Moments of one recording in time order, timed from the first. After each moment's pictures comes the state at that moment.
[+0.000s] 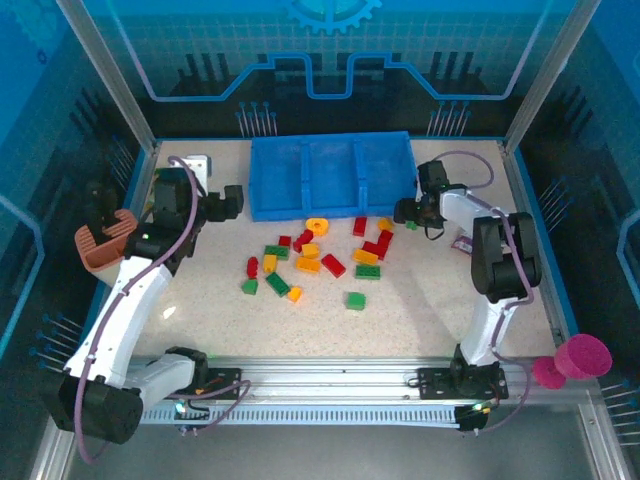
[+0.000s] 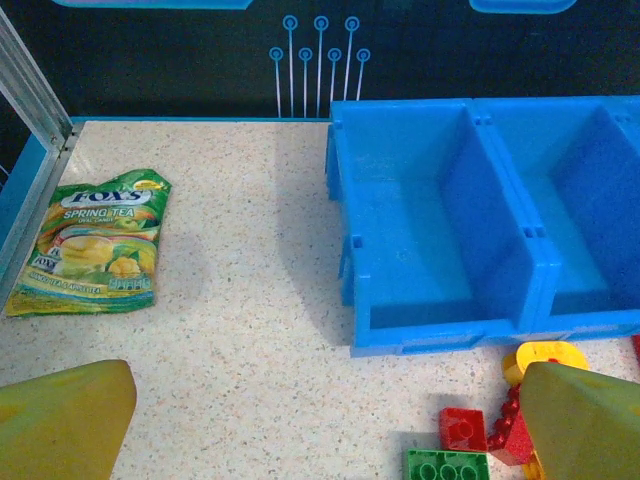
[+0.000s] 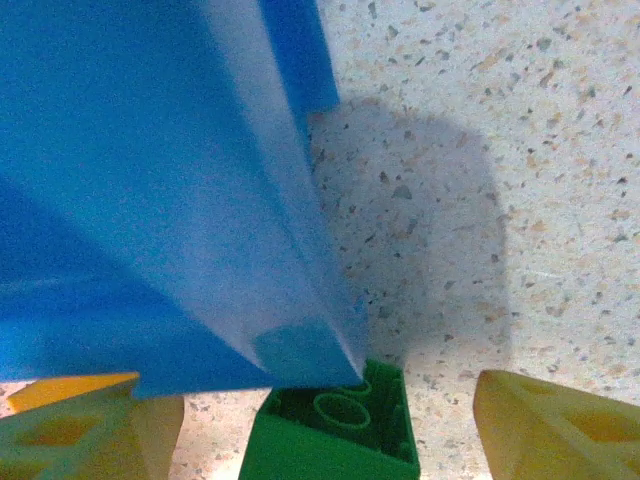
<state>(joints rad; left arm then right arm) -0.14 1.07 1.08 -0.53 -0.13 -0.14 0.13 1.93 1.32 -0.53 0.00 0.26</state>
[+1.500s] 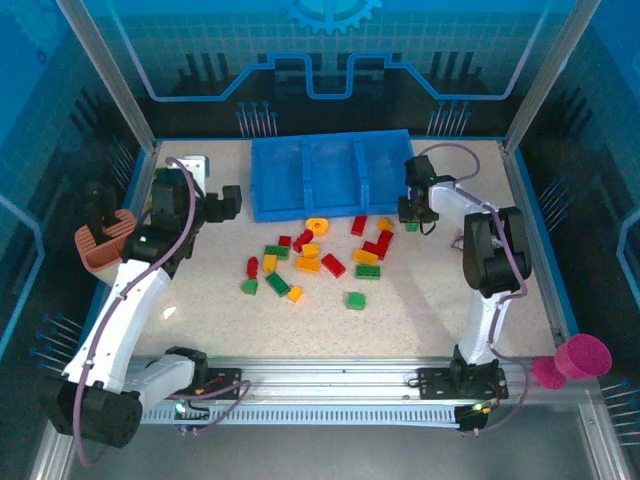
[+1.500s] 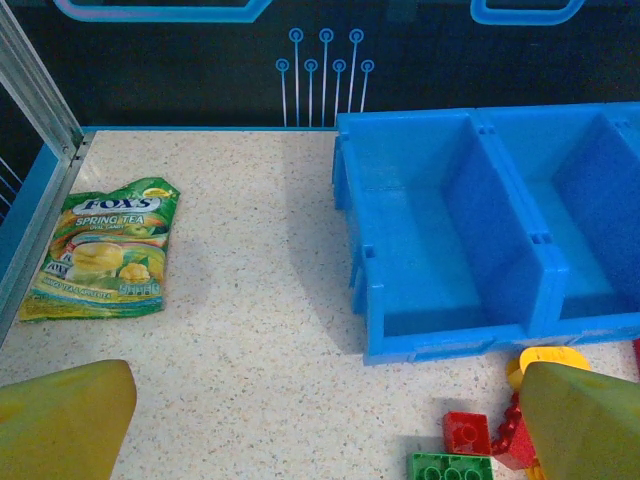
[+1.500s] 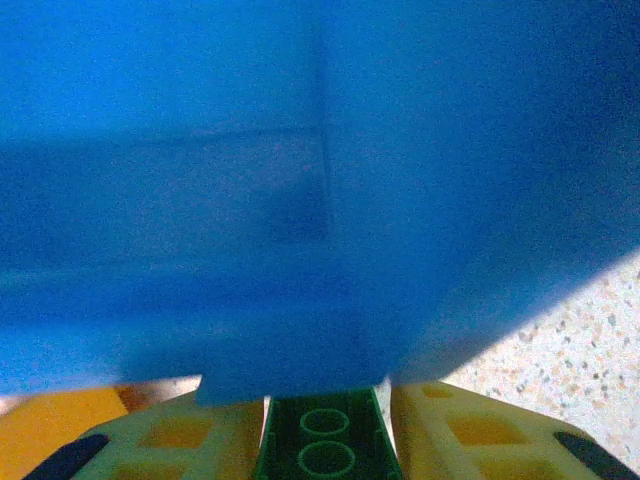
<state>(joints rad) -0.14 1.05 1.08 -0.53 -0.14 -0.14 0.18 1.97 1.39 -0.63 0.13 0.19</state>
